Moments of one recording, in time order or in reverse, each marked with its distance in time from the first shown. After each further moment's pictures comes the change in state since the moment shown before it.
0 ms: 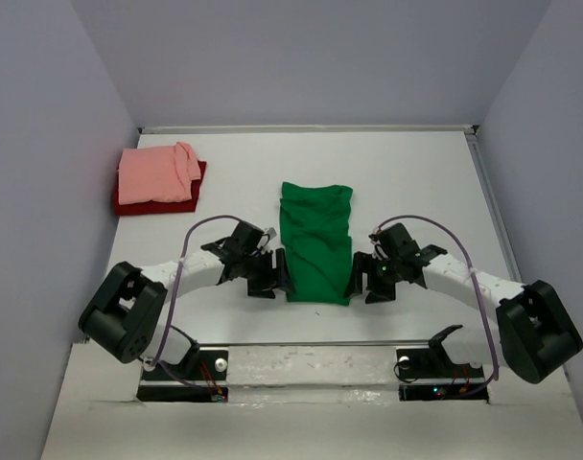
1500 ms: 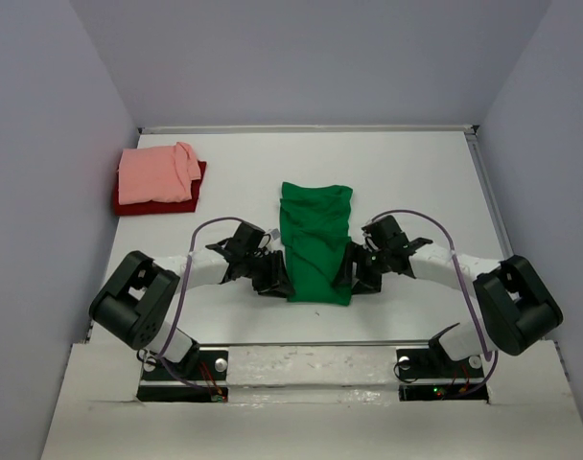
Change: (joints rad) left arm 0.013 0.089 -0.019 0.140 0.100 -0.014; right arm -0.002 0.165 0.023 0.188 -0.004 0.122
